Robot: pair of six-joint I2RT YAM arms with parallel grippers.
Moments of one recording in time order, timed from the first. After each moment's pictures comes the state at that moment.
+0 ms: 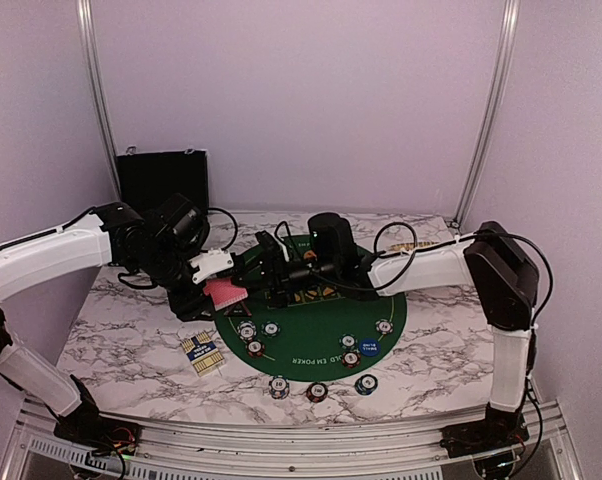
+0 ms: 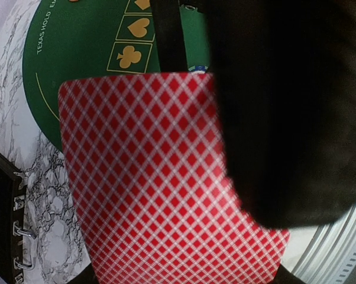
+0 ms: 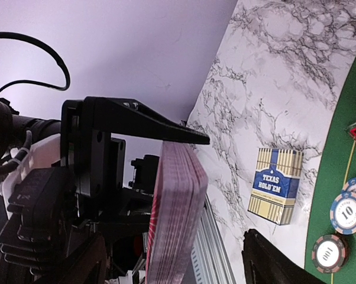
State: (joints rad) left arm -0.74 1.44 1.23 -0.94 0.07 0.43; right arm 0.87 2.01 1.32 0.43 -0.86 1.05
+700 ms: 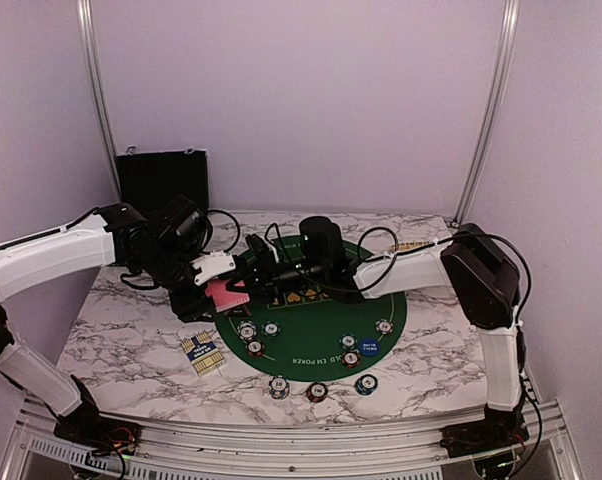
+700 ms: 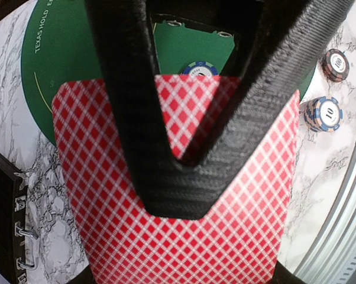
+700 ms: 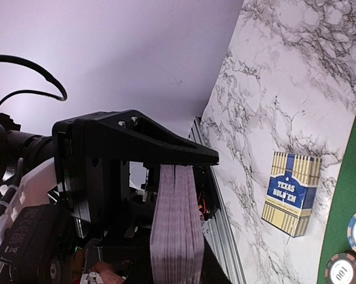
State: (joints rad) left arm -0.74 1.46 1.23 -0.94 0.06 0.44; right arm 0.87 2.13 1.41 0.55 -0.91 1.18
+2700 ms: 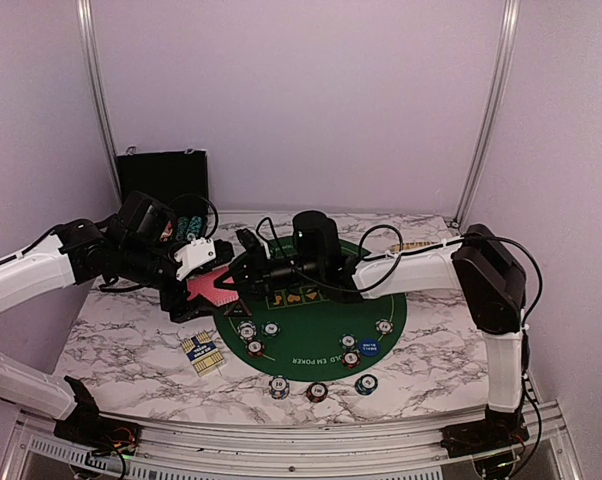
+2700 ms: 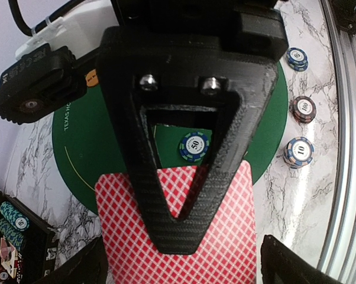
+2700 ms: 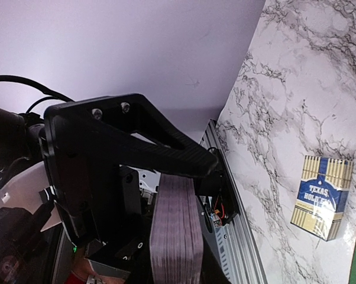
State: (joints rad) left arm -0.71 1.22 1.06 -0.69 0.21 0.56; right arm 0.93 2.08 1.43 0.52 -0.86 1.21
